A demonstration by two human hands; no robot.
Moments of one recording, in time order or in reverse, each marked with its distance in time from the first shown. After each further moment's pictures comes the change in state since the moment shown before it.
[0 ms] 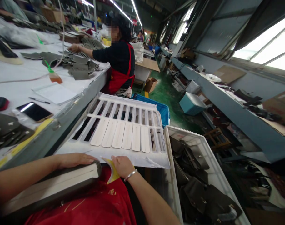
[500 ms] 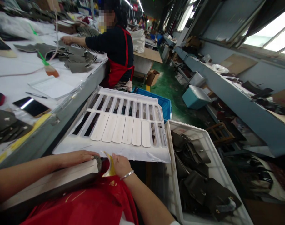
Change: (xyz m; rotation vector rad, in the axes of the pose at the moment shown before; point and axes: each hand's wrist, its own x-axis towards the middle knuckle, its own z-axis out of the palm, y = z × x) left_hand 0.008 0.002 0.017 0.239 0.128 -0.098; right_hand -0.009 0.004 0.030 0.355 0.020 0.197
